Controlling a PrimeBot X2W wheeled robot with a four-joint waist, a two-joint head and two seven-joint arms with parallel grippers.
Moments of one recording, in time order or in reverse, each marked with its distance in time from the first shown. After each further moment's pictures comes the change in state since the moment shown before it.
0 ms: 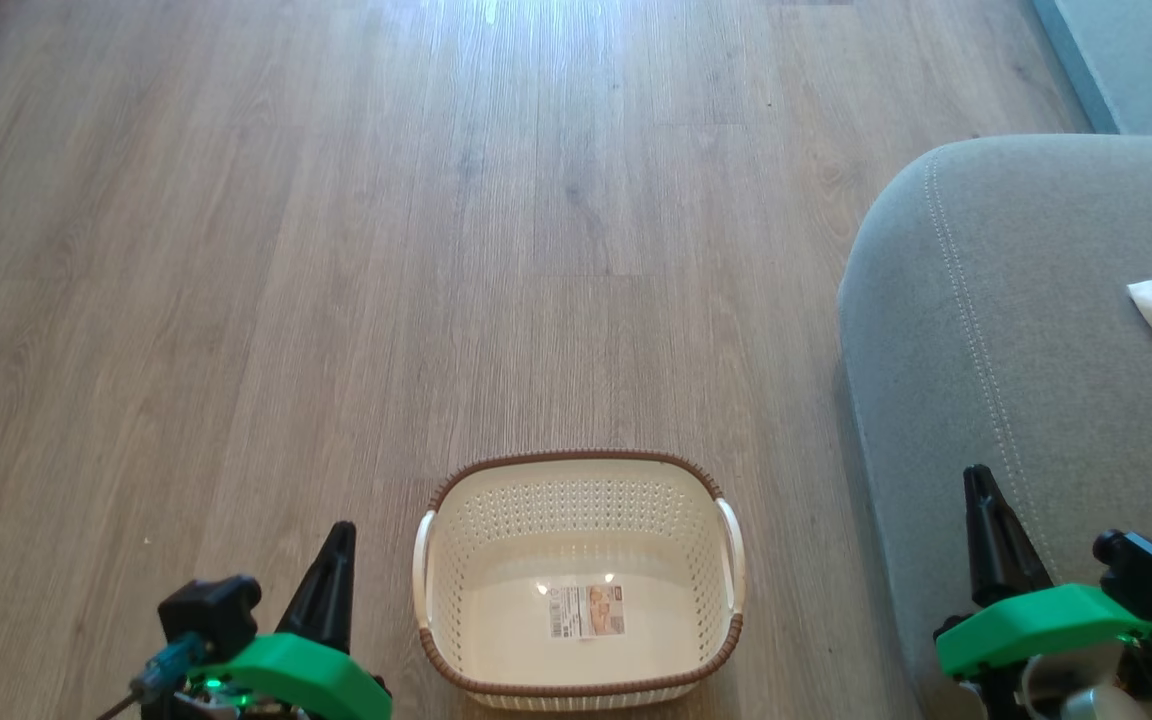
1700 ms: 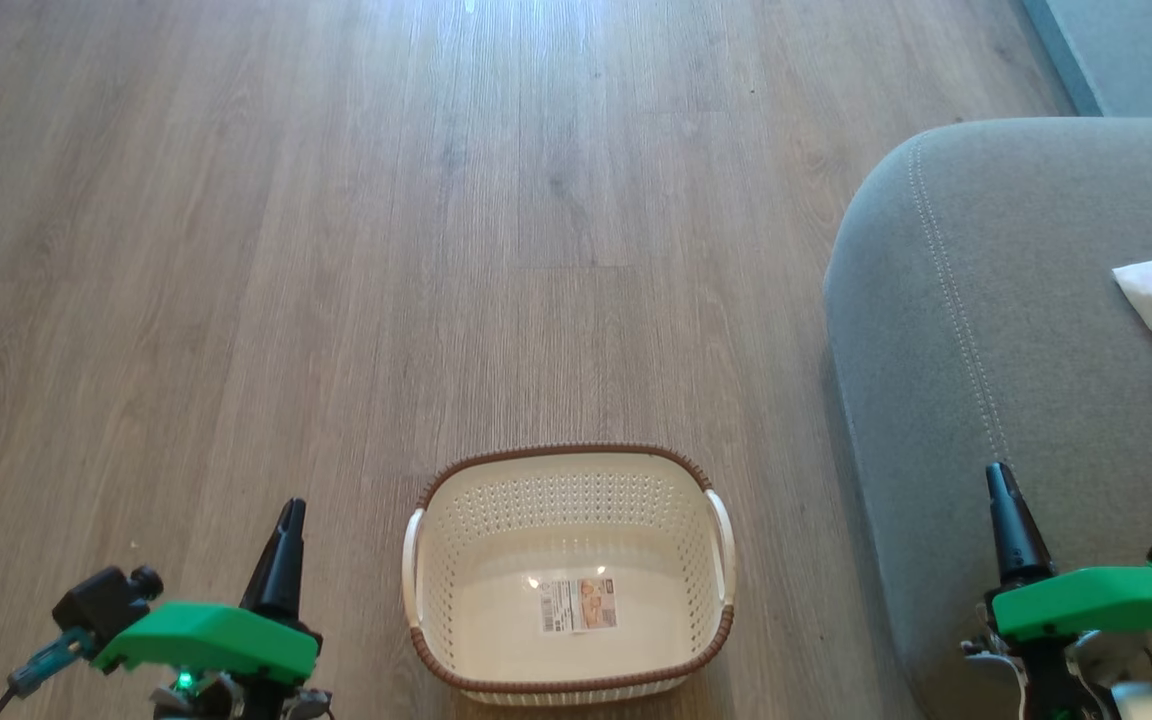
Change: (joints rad) left arm -0.040 -0.001 0.099 0.000 -0.567 -0.035 0.149; right arm -0.029 0.007 -0.051 0.013 0.532 0.000 0.148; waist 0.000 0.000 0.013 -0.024
